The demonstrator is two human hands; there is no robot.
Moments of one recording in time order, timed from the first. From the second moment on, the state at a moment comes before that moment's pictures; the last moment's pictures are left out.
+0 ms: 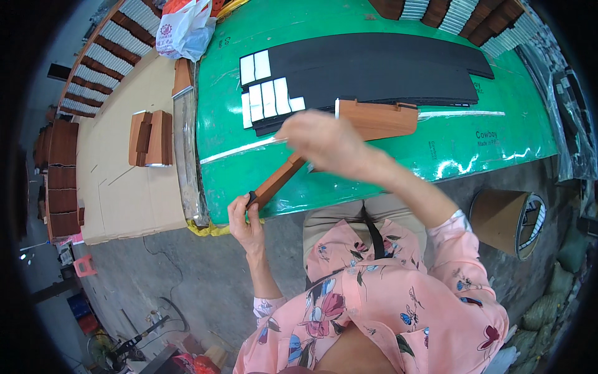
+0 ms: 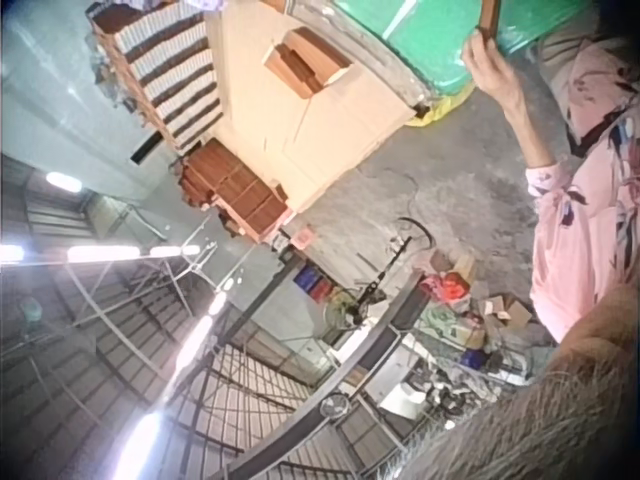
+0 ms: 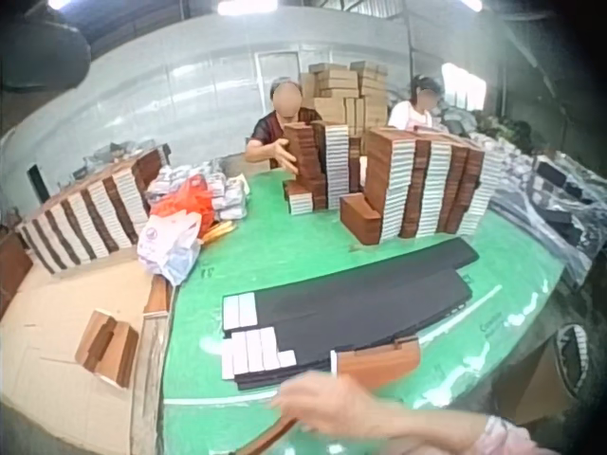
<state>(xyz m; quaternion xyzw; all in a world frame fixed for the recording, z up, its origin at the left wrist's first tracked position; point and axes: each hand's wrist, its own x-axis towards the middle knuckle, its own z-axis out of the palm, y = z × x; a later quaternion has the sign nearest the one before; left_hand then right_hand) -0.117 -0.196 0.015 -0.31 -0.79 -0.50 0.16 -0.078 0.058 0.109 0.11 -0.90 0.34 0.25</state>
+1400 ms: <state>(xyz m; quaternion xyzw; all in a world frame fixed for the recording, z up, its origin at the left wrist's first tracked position) -0.178 -0.162 0.025 -0.23 -0.76 -0.60 0.15 -0.290 0.170 0.080 0.18 -0.96 0.13 -0.19</state>
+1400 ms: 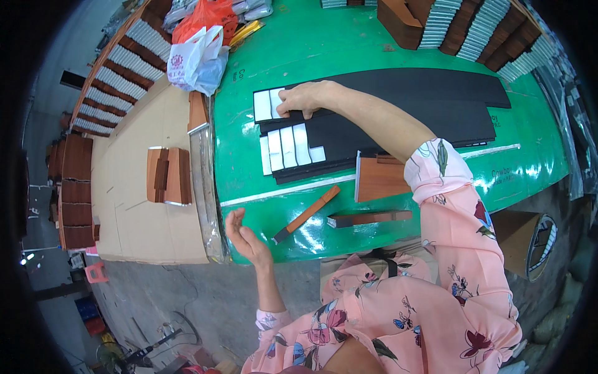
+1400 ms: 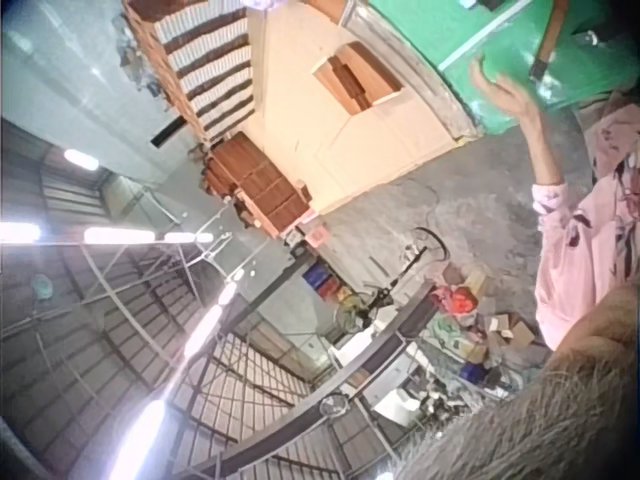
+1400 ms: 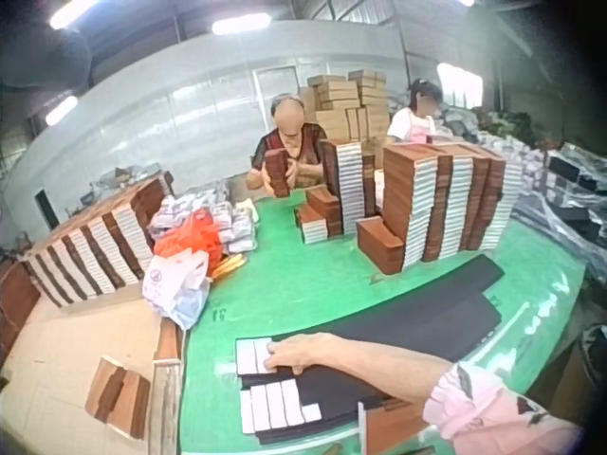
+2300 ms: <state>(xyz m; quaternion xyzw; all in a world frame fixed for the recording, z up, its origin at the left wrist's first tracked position) -0.319 -0.022 0.037 -0.49 -0.85 -0.16 0.11 -0.280 0.177 0.076 0.17 -0.96 0.18 -0.13</state>
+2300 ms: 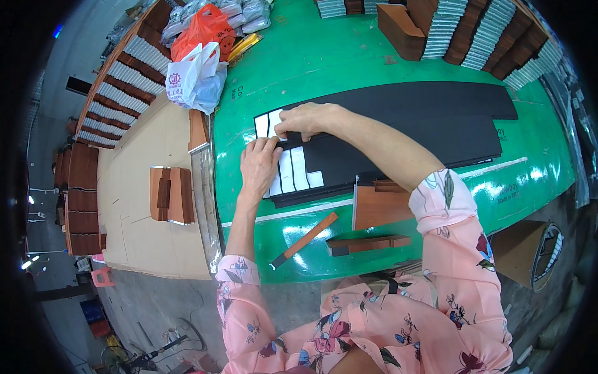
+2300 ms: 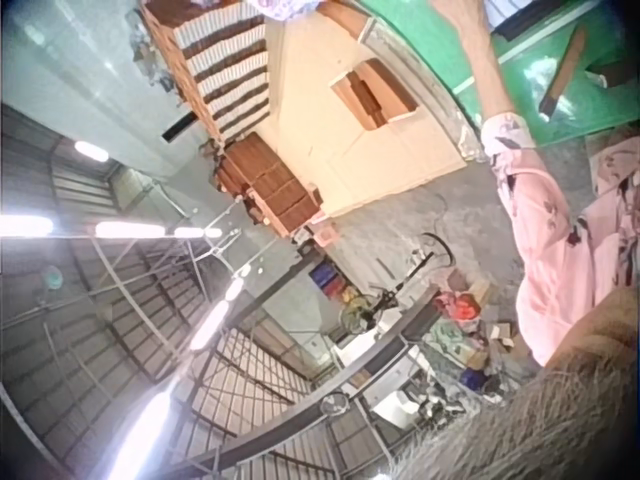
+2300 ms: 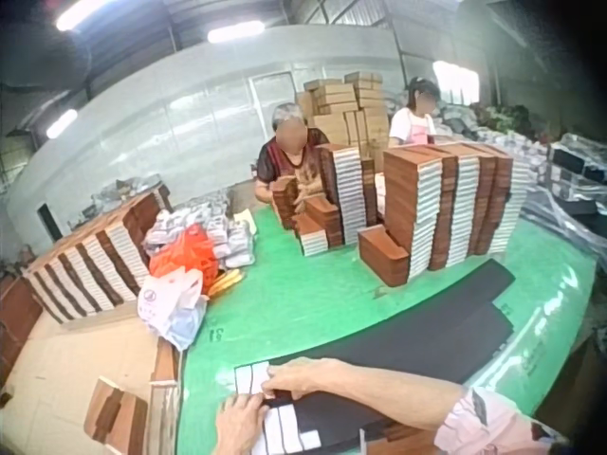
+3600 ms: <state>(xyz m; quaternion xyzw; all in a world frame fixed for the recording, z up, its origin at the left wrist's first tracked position) -0.319 -0.027 0.035 -0.46 -0.86 -0.24 0.04 -0.260 0.188 0.060 0.08 -0.93 0.36 -0.07</state>
